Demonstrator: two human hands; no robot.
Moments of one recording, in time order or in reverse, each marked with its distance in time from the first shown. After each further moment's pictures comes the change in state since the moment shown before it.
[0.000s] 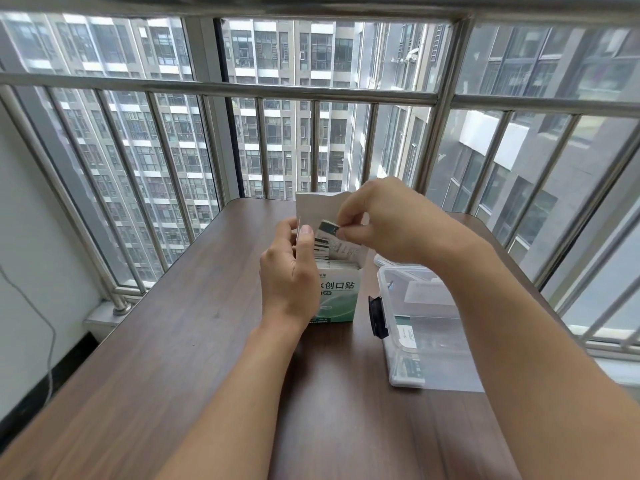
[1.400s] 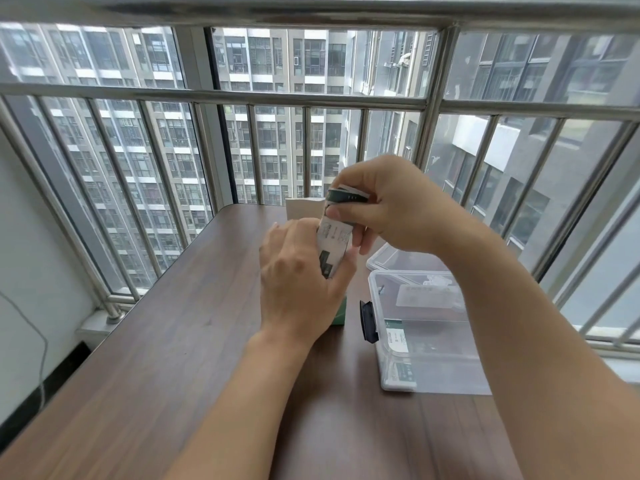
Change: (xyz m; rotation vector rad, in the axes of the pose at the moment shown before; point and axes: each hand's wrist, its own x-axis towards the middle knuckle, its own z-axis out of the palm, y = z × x) left_hand -0.009 0.021 0.004 0.479 -0.010 0.383; right_hand -0.006 0.004 -0.022 0.406 0.051 -0.110
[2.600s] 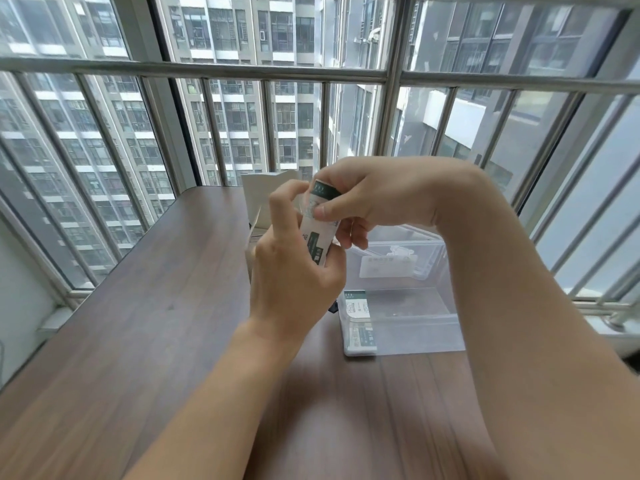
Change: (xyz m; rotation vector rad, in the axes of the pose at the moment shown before) left_hand -0.013 0.039 0.001 -0.240 -0.041 0.004; right_hand -0.022 -0.011 -0.022 0.128 -0.427 0.309
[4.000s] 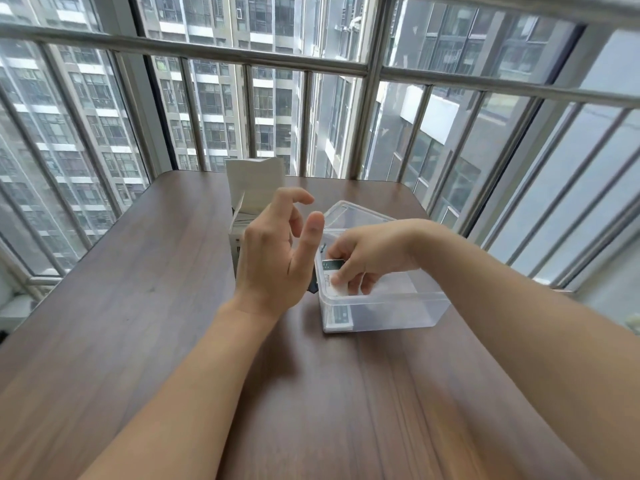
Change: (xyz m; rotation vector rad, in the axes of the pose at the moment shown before) left_hand -0.003 -0.018 0.003 -0.154 -0.009 0.092; right_hand 0.001 0.076 0.033 0.042 -0.186 0.417
